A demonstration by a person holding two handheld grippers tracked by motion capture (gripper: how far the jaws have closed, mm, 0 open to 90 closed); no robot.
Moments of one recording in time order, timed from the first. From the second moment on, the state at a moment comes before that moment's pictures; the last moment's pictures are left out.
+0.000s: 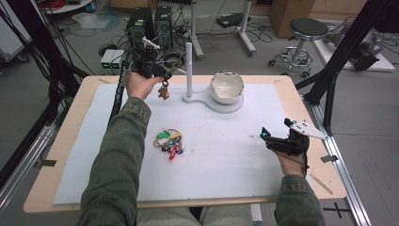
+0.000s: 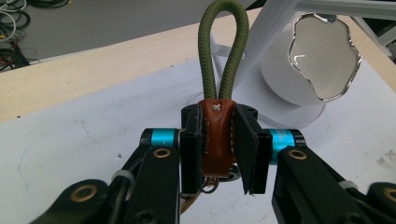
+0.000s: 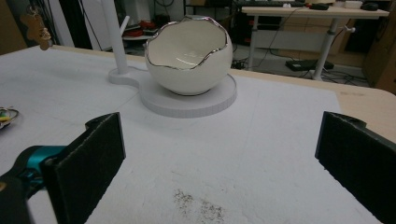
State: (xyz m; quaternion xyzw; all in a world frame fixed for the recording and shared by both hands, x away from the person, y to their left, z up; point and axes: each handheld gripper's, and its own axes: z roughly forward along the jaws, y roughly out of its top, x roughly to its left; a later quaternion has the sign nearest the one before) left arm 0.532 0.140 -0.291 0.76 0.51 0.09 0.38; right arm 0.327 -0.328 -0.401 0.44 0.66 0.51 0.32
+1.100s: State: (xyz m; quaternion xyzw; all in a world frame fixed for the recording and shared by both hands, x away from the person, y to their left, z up) left arm 0.539 0.130 -0.314 0.76 0.52 0.07 0.38; right arm 0.328 -0.328 -0.402 0.44 0.67 0.51 0.32
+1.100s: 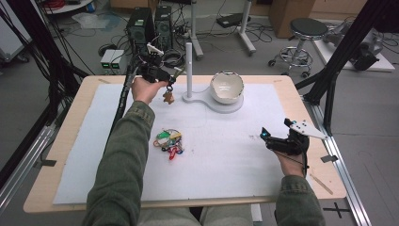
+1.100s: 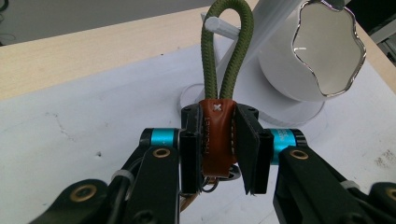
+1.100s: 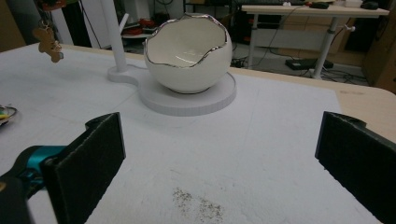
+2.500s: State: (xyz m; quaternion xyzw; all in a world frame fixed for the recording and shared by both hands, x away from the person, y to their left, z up) left arm 0.480 0.166 -0.312 0.76 0.53 0.13 0.35; right arm 0.329 -0.325 -0.401 0.44 0.67 0.50 0.33
